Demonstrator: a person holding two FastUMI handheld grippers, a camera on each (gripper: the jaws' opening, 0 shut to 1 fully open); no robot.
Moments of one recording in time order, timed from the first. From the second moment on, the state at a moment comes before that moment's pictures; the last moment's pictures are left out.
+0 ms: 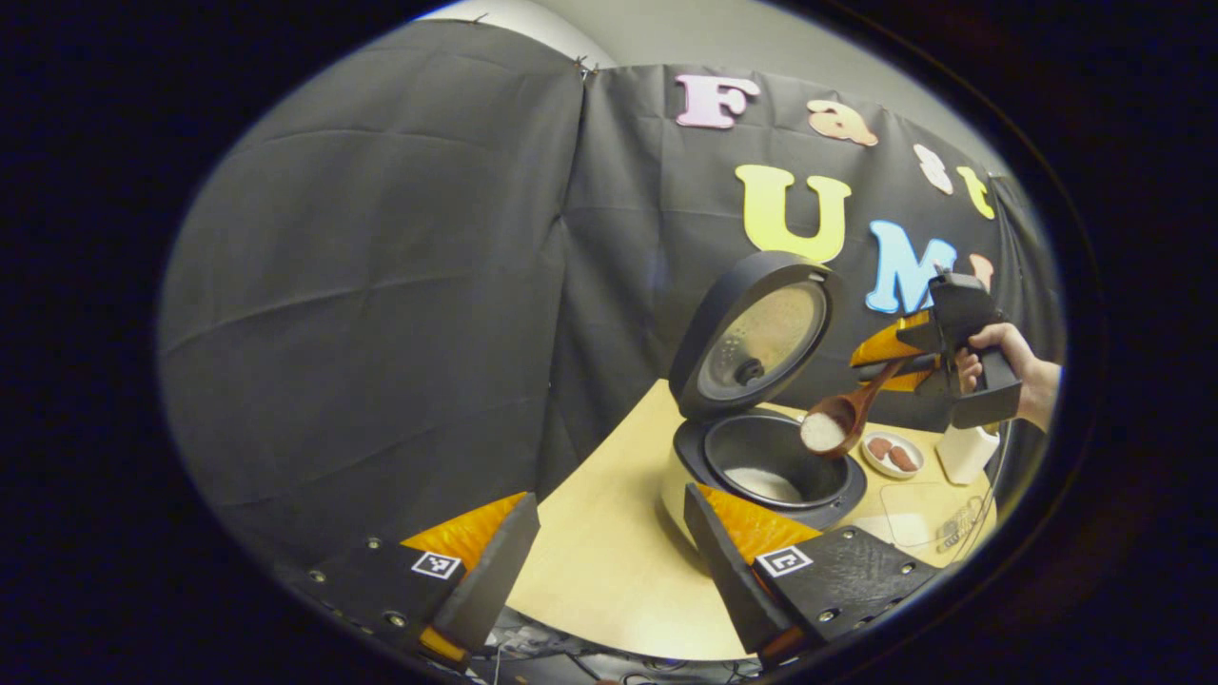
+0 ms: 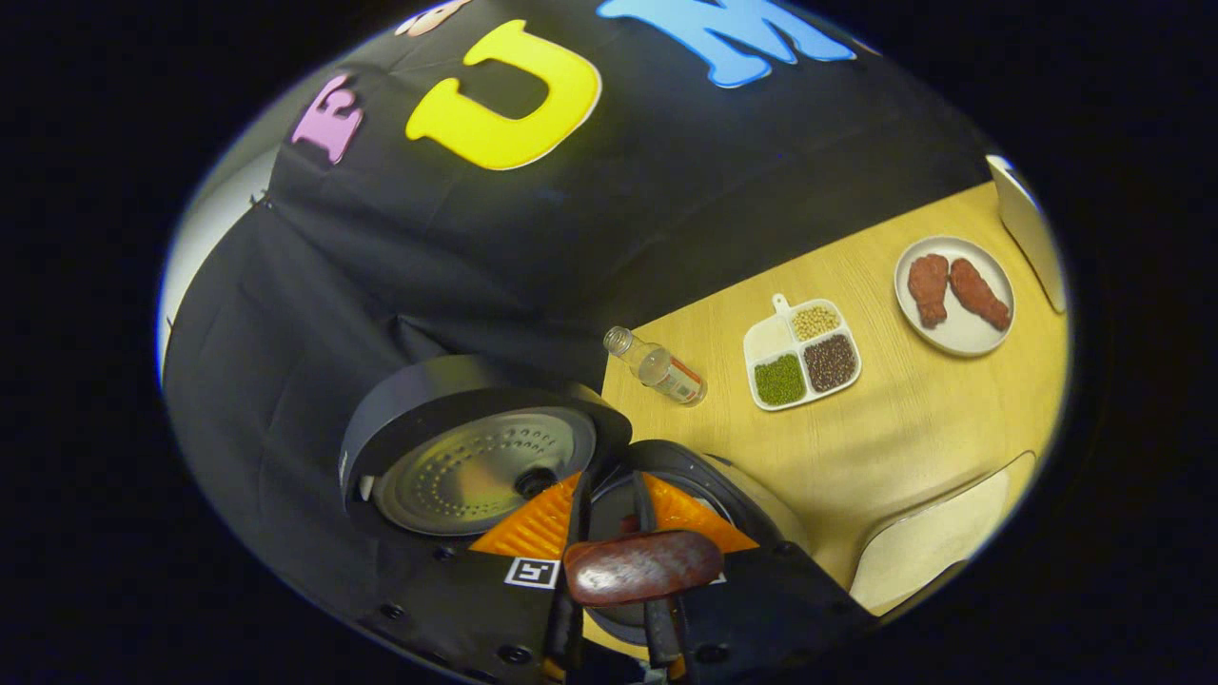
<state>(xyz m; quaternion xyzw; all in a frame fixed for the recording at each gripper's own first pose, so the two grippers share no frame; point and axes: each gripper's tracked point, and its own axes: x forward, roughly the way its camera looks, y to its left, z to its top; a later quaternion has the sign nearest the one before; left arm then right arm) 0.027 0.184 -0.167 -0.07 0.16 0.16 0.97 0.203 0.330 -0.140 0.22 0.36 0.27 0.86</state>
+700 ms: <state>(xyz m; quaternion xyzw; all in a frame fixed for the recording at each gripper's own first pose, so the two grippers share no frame) 0.008 0.178 -0.171 -0.06 0.16 0.17 0.97 0.199 0.360 -0.155 0.00 0.29 0.32 0.90</state>
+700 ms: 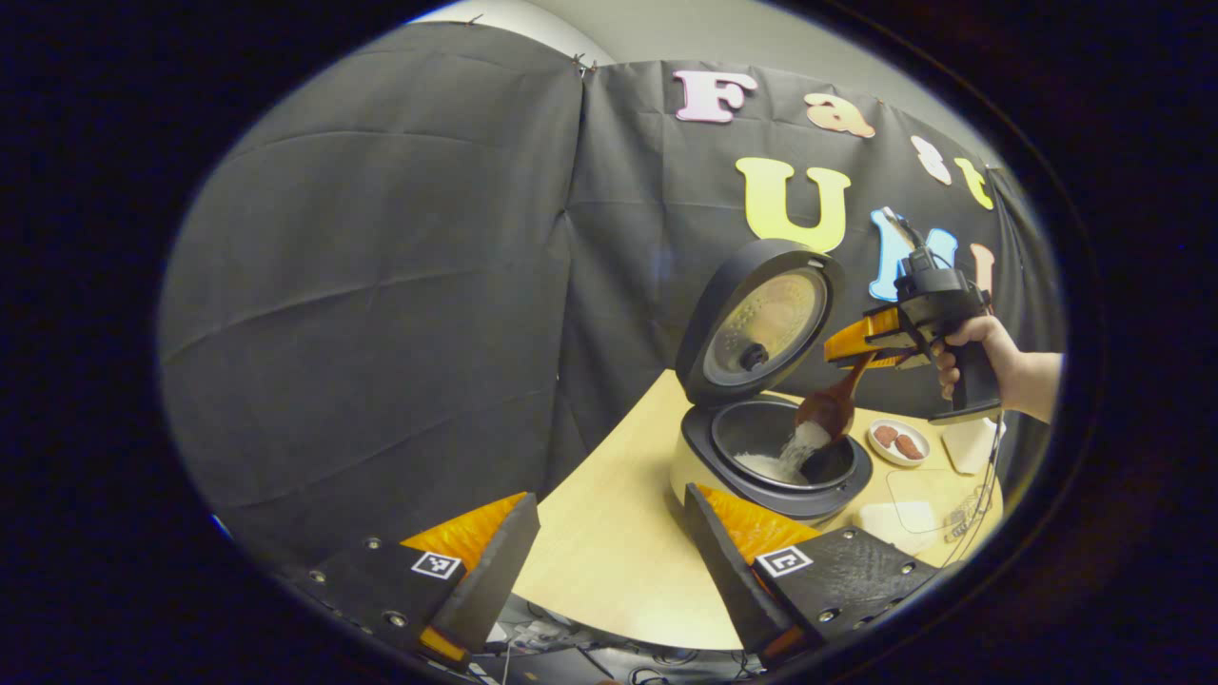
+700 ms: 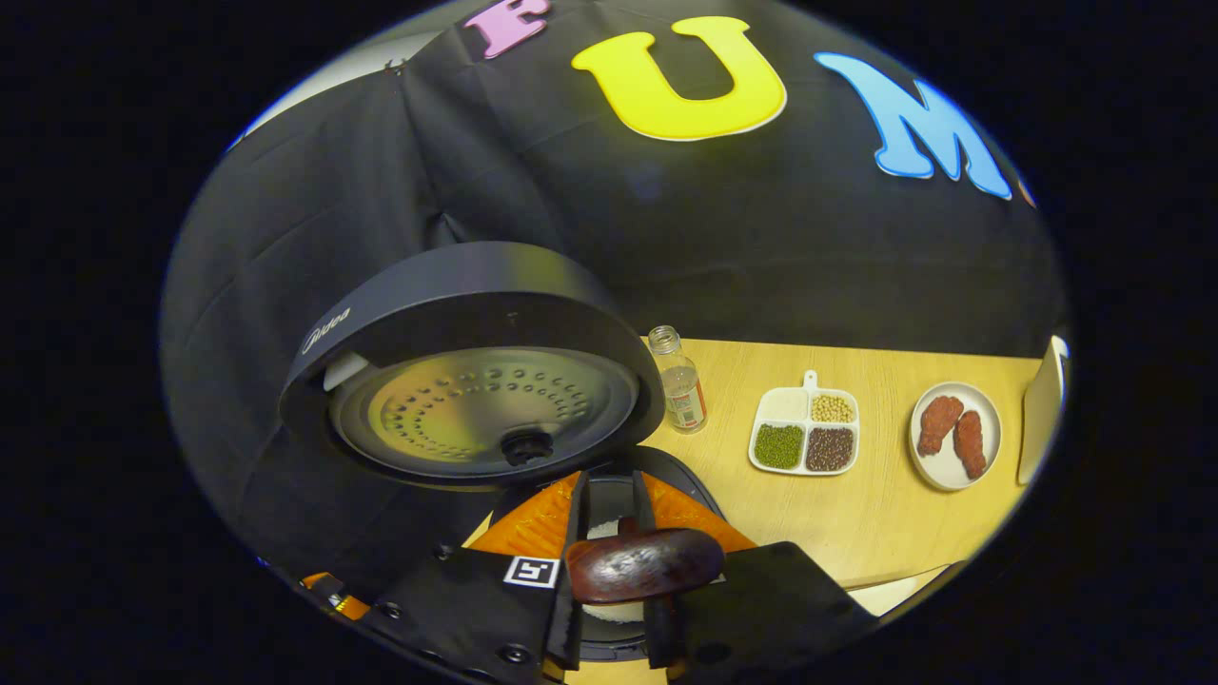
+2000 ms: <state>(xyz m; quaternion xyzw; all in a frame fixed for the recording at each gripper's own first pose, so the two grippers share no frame) 0.033 0.093 -0.145 0.01 0.16 0.11 0.98 0.140 0.307 -0.085 -0.25 0.06 0.39 0.88</state>
